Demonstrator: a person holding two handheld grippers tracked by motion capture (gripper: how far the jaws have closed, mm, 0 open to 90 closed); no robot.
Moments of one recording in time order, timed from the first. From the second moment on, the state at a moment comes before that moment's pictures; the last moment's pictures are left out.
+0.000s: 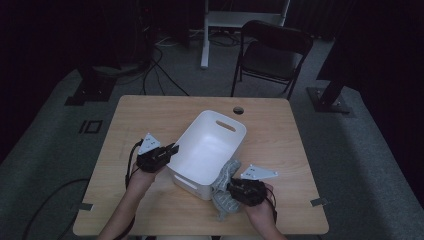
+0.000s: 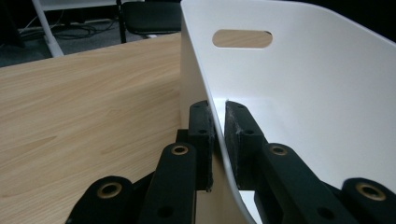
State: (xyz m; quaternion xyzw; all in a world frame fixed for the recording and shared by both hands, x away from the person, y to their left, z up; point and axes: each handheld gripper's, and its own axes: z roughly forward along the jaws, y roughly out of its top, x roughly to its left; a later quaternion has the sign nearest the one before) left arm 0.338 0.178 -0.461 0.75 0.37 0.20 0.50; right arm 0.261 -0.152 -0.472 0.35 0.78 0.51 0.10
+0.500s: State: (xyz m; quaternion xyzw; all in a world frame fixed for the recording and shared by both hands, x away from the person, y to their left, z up) left arm 0.339 0.179 -0.459 0.76 0.36 0.20 0.51; right arm 0.269 -0.160 -0.468 0.37 0.77 0.51 0.12
